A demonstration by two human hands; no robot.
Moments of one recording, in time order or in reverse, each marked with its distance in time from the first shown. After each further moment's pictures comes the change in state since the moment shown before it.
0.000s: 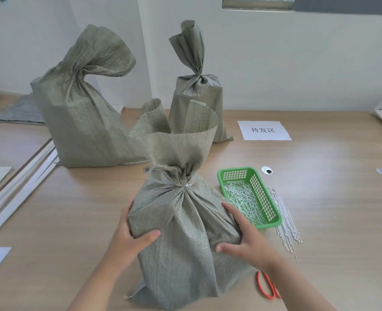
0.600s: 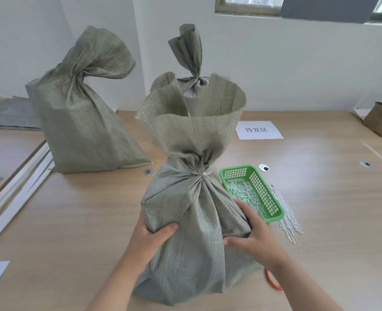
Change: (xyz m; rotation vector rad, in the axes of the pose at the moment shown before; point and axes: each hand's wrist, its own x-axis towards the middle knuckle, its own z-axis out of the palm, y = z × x) left_hand 0.001 0.013 -0.003 -0.217 -0.063 -0.028; right_hand -0.012 -0.055 0.033 0.200 0.212 0.019
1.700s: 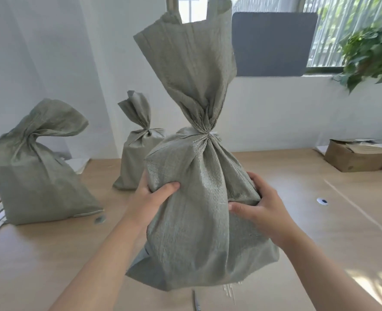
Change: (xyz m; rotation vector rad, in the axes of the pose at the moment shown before) left_hand 0.035 0.150 0.298 -0.008 -0.084 0.274; right_hand 0.003 -0.067 -0.308 0.151 0.139 -0.269
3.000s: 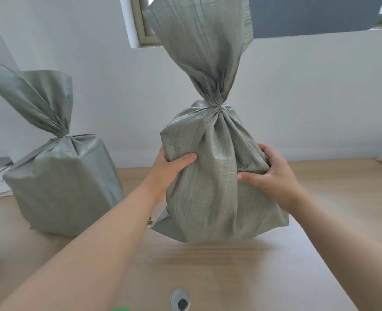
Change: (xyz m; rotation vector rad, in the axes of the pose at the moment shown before) left_hand 0.490 -0.196 0.203 -0.003 0.011 -0.014; right_hand 0.447 0.297 -0.225 0.059 -0.050 -0.001
